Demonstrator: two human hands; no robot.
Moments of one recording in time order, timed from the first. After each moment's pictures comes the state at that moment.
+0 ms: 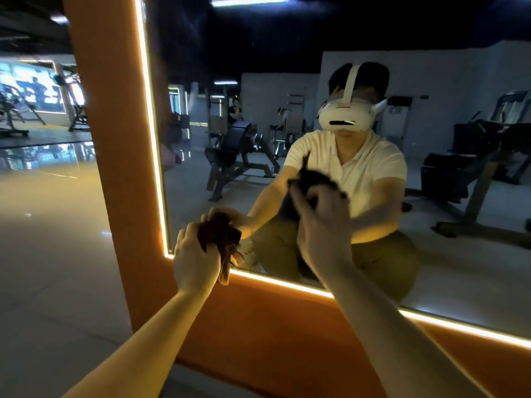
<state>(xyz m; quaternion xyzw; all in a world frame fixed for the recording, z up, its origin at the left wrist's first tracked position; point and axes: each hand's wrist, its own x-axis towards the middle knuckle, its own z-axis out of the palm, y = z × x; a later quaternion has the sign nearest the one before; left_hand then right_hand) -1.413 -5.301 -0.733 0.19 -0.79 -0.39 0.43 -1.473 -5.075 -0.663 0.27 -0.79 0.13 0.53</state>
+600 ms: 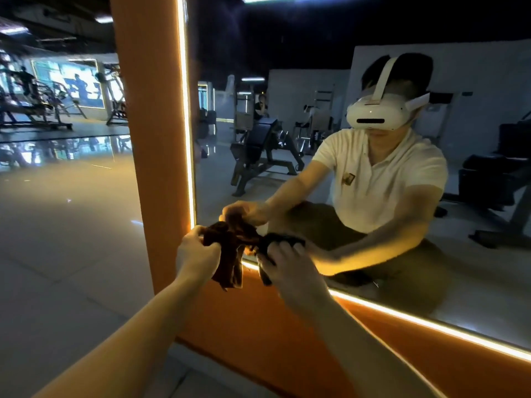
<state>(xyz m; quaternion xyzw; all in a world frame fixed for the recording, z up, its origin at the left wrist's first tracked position) -1.390 -5.340 -0.726 0.25 -0.76 -0.53 0.30 -1.469 -5.145 -0.756 0.46 -0.78 -0.04 0.42</state>
